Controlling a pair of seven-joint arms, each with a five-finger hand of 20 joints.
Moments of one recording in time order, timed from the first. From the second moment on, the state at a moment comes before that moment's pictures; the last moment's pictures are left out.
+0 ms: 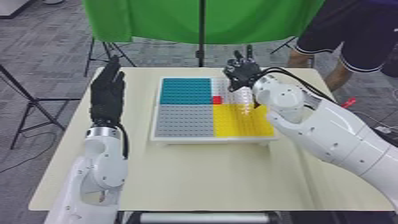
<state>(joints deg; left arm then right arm) 98.3 -77.7 -86.8 -111.0 48.6 12.7 7.2 -42.1 -51.3 27.7 -83.2 -140.4 -6.0 12.3</state>
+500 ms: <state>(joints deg) 98.3 -77.7 -86.8 -111.0 48.5 12.7 7.4 -41.5 -50.6 29.4 -86.0 -140.4 -7.0 11.9</state>
